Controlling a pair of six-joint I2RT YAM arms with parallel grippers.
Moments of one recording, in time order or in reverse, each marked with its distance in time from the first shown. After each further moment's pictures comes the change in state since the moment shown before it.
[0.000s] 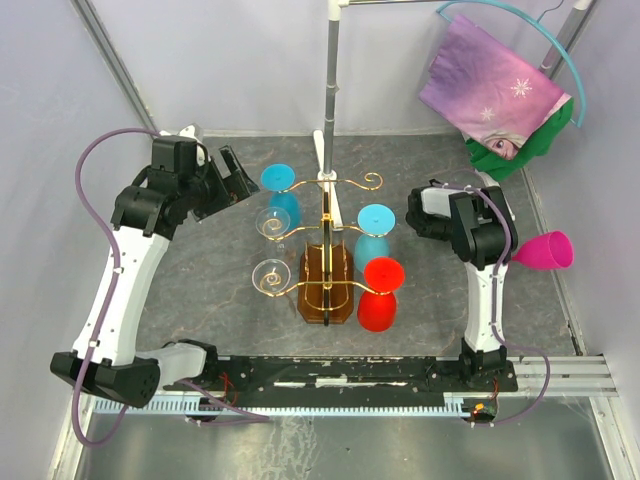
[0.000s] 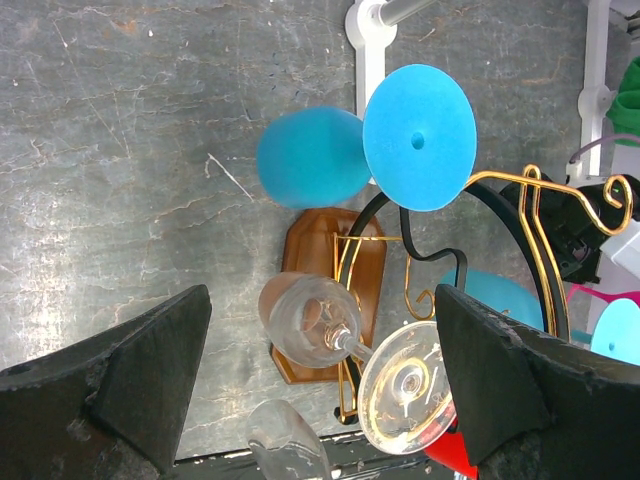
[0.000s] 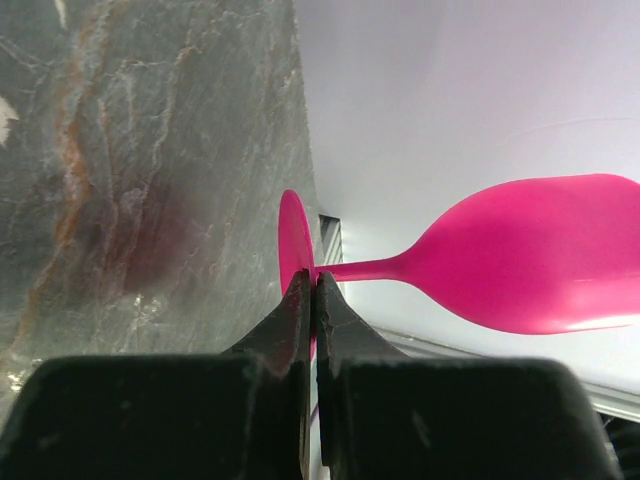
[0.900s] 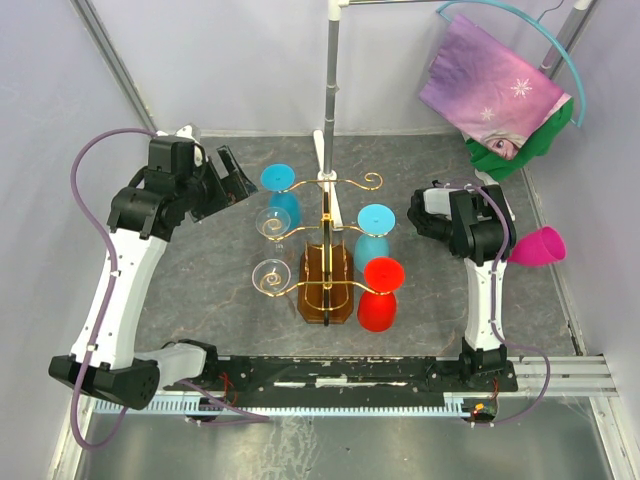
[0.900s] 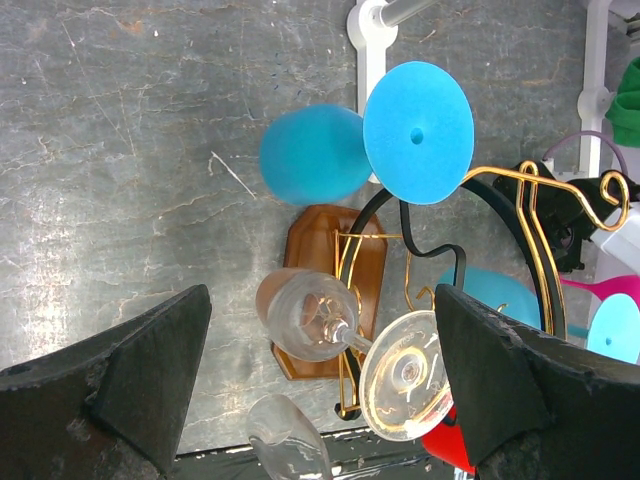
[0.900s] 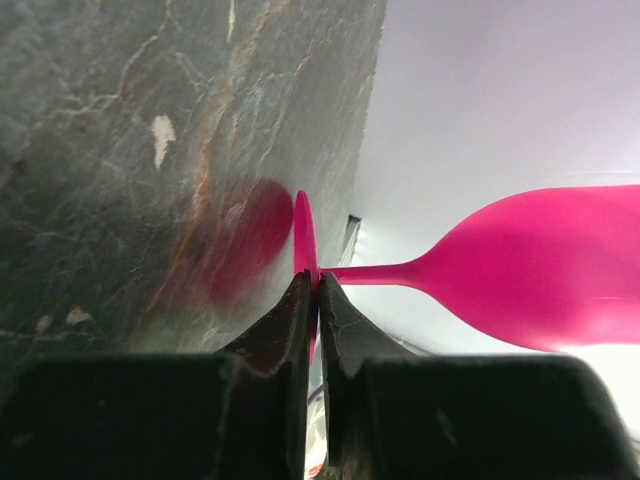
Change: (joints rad) left arm 0.000 -0.011 0.016 -0.024 -0.008 0.000; right arm -0.033 0.053 0.013 0.169 -0.105 -0.263
